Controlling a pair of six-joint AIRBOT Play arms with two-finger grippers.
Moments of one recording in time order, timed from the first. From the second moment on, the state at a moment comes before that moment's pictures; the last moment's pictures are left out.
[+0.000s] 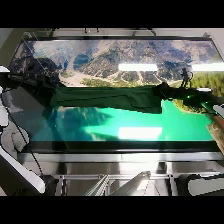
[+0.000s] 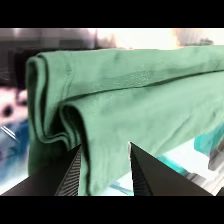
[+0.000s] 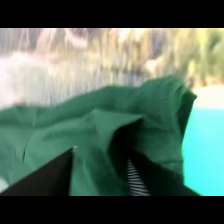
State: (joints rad) left arm 0.39 -2.17 2.00 0.79 -1.62 -1.22; right arm -0.18 -1.66 1.02 -0.25 0.86 0.76
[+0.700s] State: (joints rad) left arm 0.28 -2.01 1.91 0.78 -1.55 -1.24; right arm -0.24 -1.74 1.12 -0.51 1.01 0.93
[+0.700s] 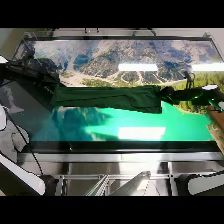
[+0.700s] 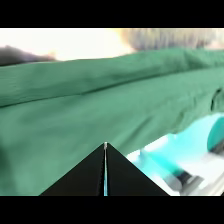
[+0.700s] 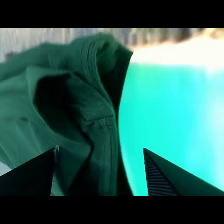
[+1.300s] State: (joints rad) left arm -0.21 -2.04 1.77 0.89 -1.19 -1.28; right arm -0.15 -1.77 1.12 -0.44 1.03 0.97
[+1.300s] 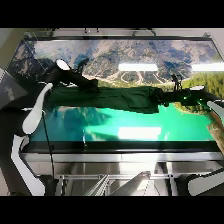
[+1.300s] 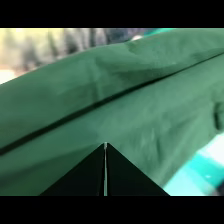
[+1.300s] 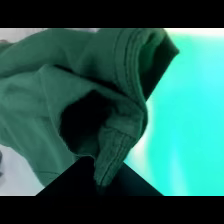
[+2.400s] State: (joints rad) left arm 0.09 -1.56 1.77 0.33 -1.48 -1.15; right arm 0.50 -1.69 1.52 -0.19 0.75 0.93
